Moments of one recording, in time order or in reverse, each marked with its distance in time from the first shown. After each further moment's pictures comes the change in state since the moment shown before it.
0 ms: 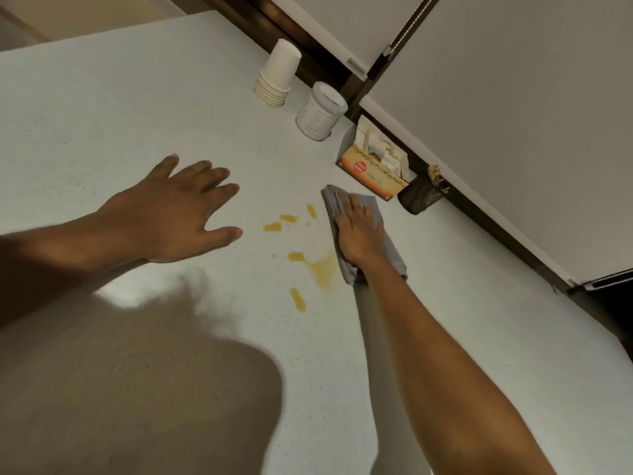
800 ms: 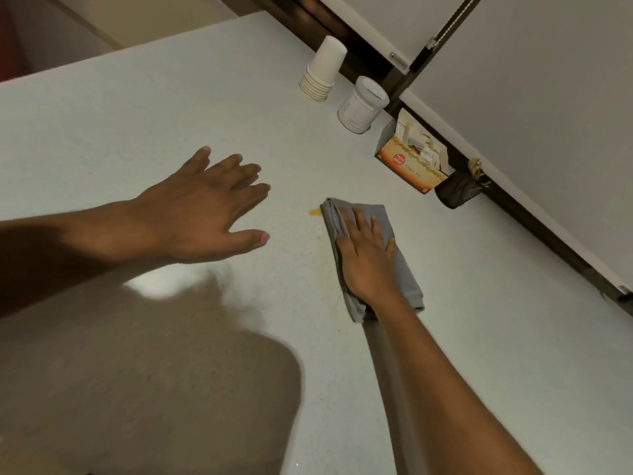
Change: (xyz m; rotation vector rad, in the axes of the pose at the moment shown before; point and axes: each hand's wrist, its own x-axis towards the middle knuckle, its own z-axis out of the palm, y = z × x) left_hand -0.065 -0.004 -0.025 -0.005 -0.016 0.024; right_hand -0.110 -0.062 0.020 0.074 -0.017 -0.108
